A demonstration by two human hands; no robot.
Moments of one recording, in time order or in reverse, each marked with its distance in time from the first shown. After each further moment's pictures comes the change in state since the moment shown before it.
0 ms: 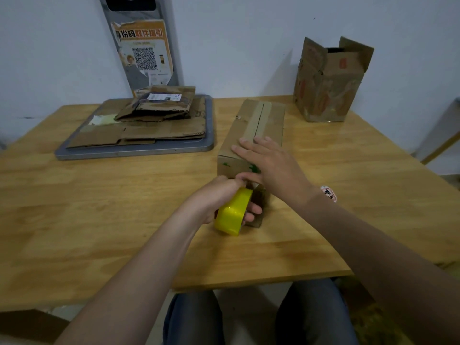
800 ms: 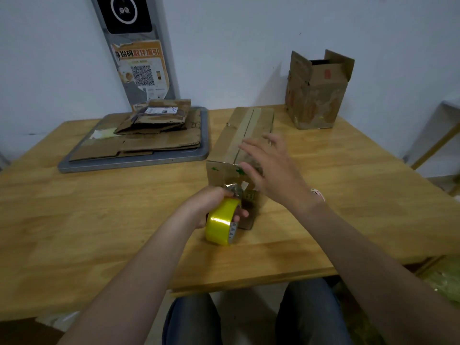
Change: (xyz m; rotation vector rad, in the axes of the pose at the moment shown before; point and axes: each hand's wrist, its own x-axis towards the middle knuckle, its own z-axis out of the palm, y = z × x) left_hand -0.001 -0.004 0.001 -0.110 0.039 -0.089; right_hand -0.021 0.002 -0.018 0.186 0.253 0.106
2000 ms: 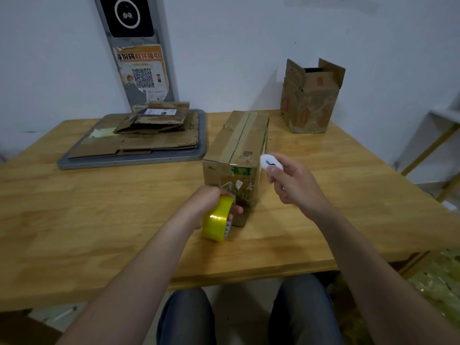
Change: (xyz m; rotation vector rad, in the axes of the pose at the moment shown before) left_hand -0.006 -0.010 0.007 -0.002 0.107 0.086; right_hand -0.045 0.008 -0.040 0.930 -0.070 0.514
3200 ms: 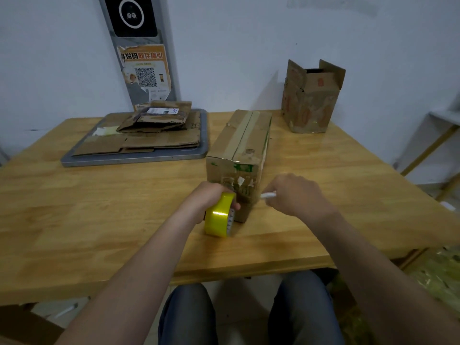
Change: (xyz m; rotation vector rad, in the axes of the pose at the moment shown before) left_hand -0.002 0.002 -0.005 0.172 0.086 0.042; right_hand -0.008 -0.014 0.013 -1.268 -0.177 0.124
